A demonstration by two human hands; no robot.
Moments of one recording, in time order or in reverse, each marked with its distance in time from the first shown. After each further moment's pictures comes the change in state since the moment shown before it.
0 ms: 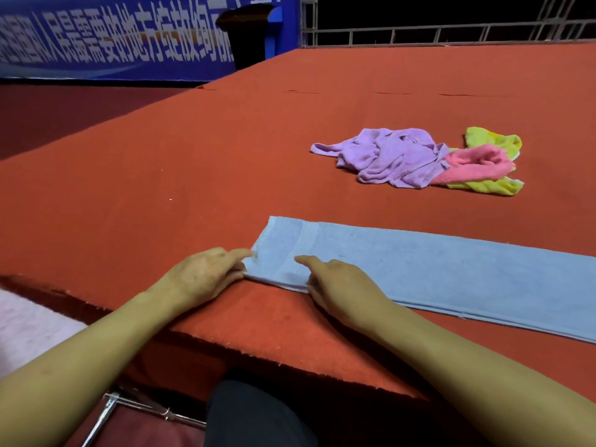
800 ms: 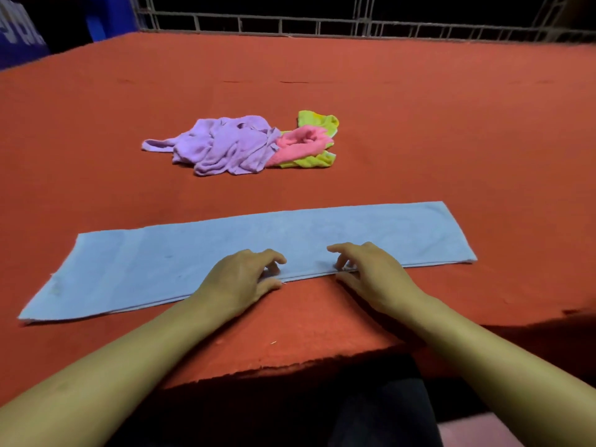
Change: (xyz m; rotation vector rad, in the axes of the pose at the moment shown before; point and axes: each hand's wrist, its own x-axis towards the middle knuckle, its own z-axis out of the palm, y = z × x) left_hand 0.166 0.257 0.098 -0.377 -0.180 0.088; right_hand -0.221 0.159 -0.111 -0.050 0.196 0.506
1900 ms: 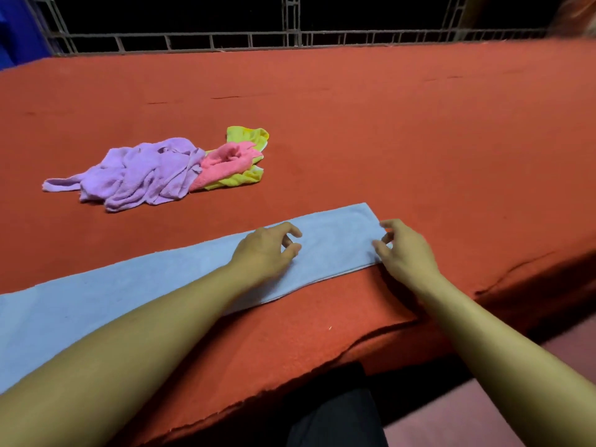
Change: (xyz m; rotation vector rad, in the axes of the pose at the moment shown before) left_hand 0.153 0.100 0.060 -0.130 -0.125 -0.039; right_hand -0.037 0.139 -0.081 0.003 0.354 0.629
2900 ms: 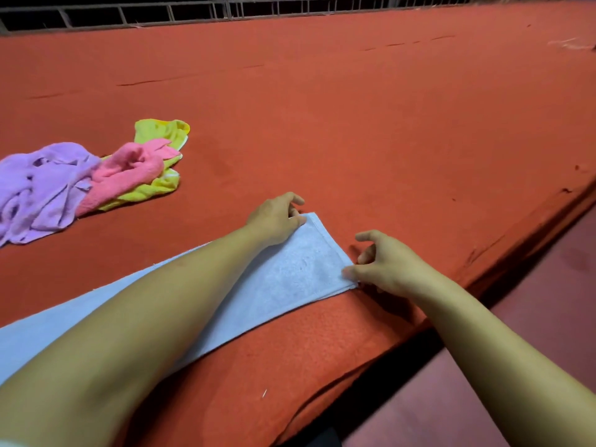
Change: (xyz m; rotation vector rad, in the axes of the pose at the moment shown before) left_hand 0.179 0.069 0.093 -0.105 -0.146 0.107; right_hand 0.026 0.057 -0.031 0.275 -0.318 0.241
